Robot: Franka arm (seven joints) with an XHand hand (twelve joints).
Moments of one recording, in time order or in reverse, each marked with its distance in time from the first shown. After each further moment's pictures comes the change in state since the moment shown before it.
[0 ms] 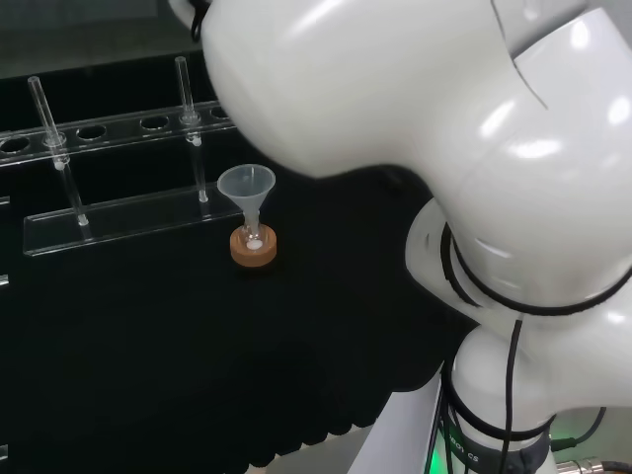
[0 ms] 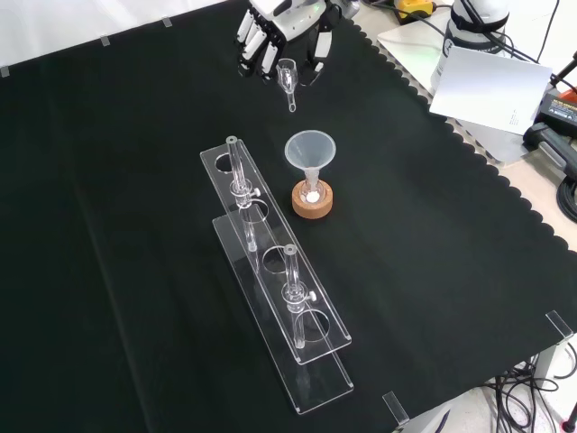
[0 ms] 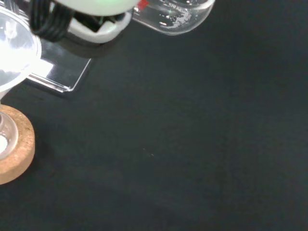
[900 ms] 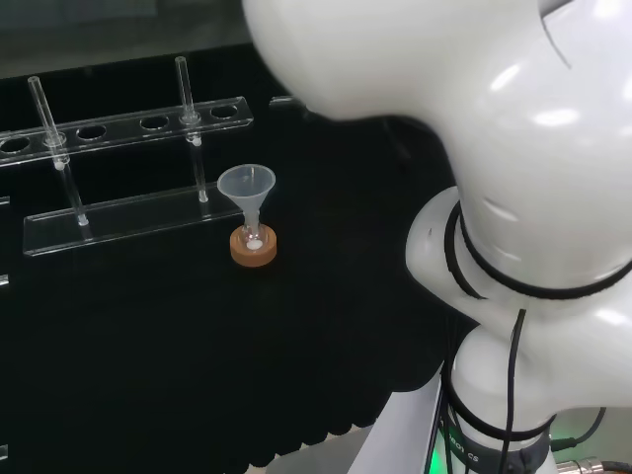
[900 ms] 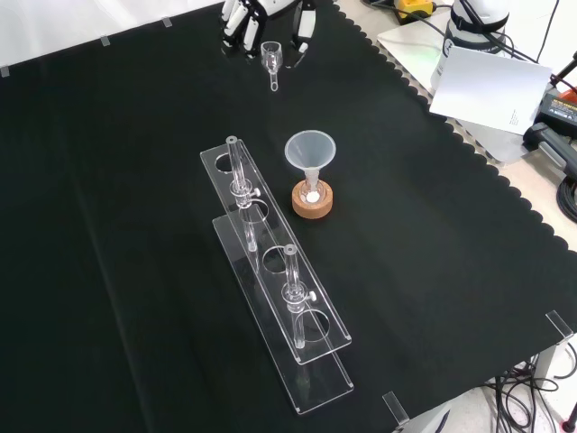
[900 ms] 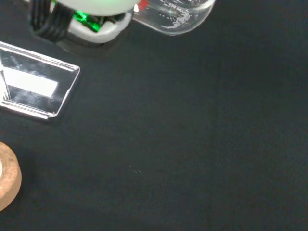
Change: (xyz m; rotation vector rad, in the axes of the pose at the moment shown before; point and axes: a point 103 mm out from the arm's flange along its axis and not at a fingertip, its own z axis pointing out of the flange) arm -0.039 0.004 -0.009 -0.017 0.098 0.040
